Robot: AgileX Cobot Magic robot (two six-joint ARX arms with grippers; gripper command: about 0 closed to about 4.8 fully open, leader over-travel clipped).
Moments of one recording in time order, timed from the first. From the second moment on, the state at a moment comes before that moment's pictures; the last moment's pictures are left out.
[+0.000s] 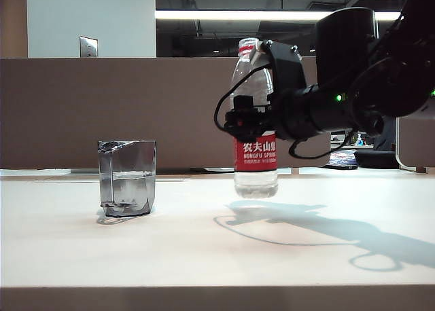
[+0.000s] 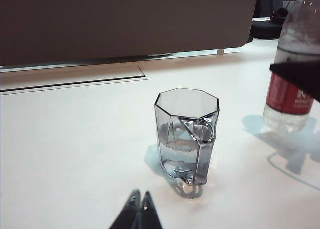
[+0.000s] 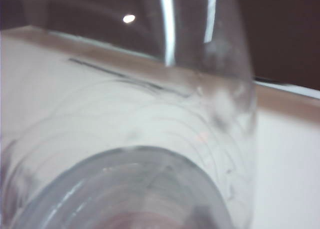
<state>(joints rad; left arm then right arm) -0.32 0.00 0.00 -0.02 0.00 0.01 0.47 1.88 0.78 1.06 -0.07 -0.05</state>
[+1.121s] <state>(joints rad) -0.32 0.00 0.00 -0.02 0.00 0.01 0.47 1.95 0.66 1.28 -0.11 -0.03</state>
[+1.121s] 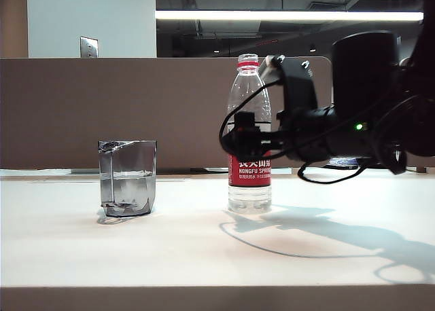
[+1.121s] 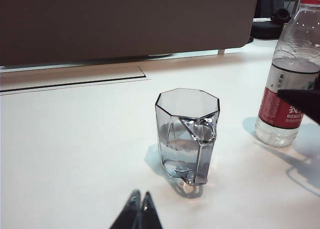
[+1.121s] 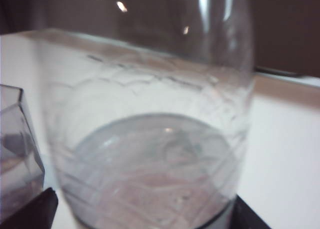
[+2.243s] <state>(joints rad) -0.25 0.00 0.00 -0.02 0.00 0.01 0.48 0.88 0.04 1.01 -0.16 0.27</state>
